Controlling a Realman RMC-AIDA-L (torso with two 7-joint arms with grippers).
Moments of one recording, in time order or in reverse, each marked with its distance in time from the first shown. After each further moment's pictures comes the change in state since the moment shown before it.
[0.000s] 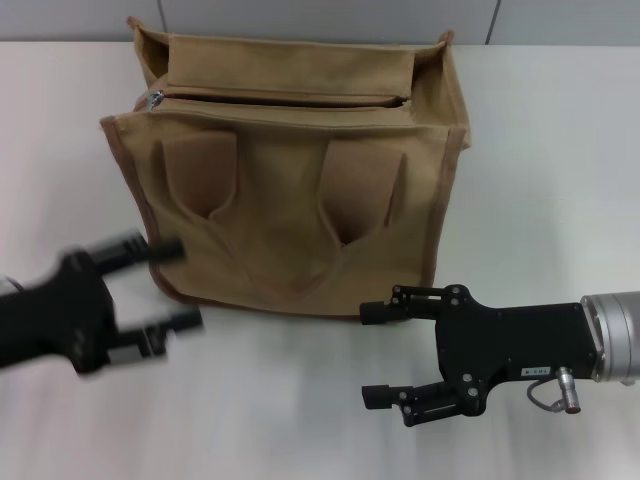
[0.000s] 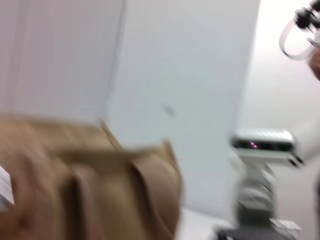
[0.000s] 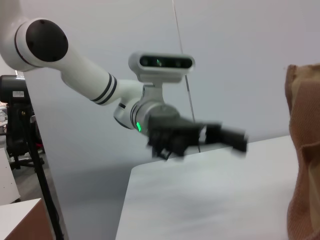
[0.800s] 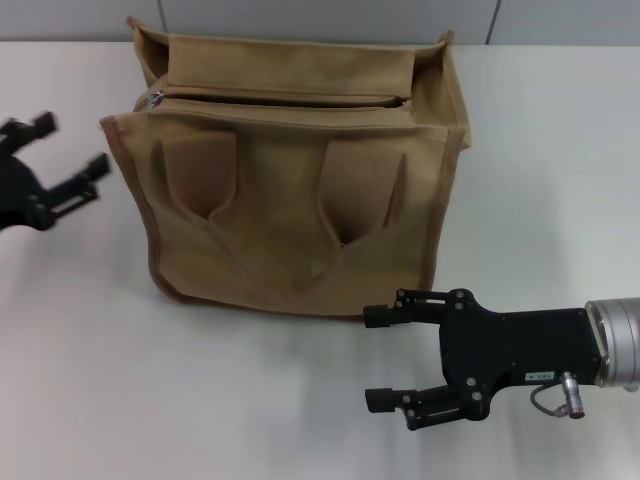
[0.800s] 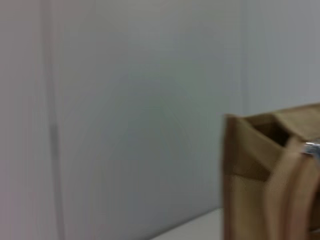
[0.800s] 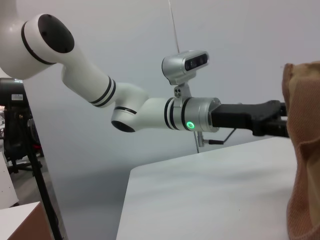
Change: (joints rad) left arm -0.054 -0.023 -0.448 -0.008 0.007 -0.418 0.254; right arm -0.014 0.000 0.000 0.000 0.004 -0.005 0.001
